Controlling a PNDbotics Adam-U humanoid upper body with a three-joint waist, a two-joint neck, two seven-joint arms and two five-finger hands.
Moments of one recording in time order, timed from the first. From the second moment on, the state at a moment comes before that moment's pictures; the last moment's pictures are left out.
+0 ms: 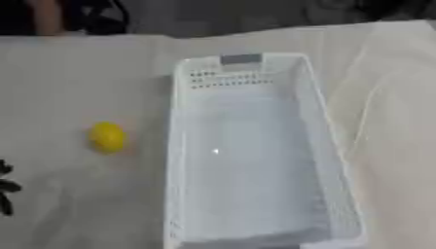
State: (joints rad) left arm -0.14 0.20 0.22 -1.78 -0.13 -0.29 0.12; right arm 0.20 -0.05 -0.06 -0.13 0.22 -0.34 -0.52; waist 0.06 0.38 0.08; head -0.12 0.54
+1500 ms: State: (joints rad) left arm -0.64 0.41 -0.01 -1.42 -0.48 -0.29 0.15; right arm 0.18 -0.06 -0.06 -0.15 0.27 -0.29 -0.44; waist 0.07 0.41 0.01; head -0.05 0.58
